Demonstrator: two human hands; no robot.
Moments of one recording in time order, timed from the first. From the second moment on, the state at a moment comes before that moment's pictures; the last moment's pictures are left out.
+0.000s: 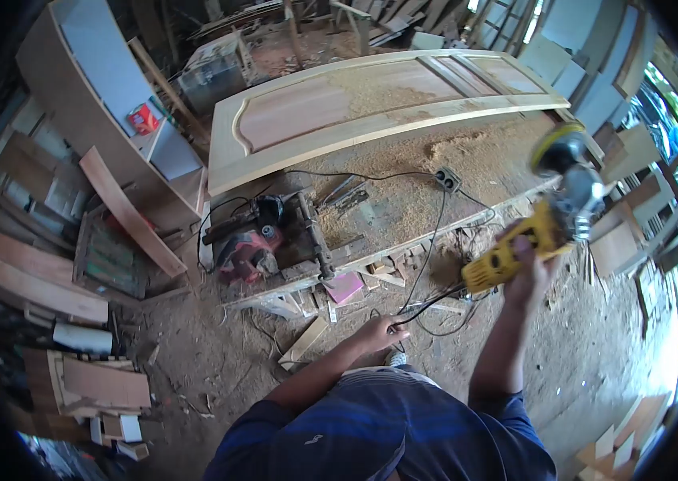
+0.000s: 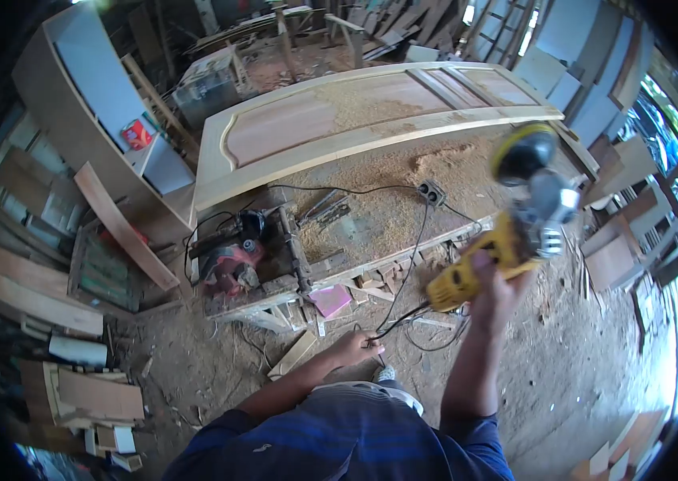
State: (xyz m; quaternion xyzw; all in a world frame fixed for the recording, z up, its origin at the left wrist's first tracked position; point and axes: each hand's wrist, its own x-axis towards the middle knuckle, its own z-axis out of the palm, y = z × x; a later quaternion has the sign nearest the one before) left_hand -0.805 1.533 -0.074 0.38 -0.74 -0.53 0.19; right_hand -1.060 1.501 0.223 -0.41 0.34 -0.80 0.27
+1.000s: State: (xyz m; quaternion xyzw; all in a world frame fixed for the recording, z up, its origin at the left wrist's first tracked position) left_hand -0.810 1.379 -0.097 0.25 -0.85 -0.46 0.01; right_hand -1.099 1.806 0.169 -0.27 0.37 -0.89 0.01
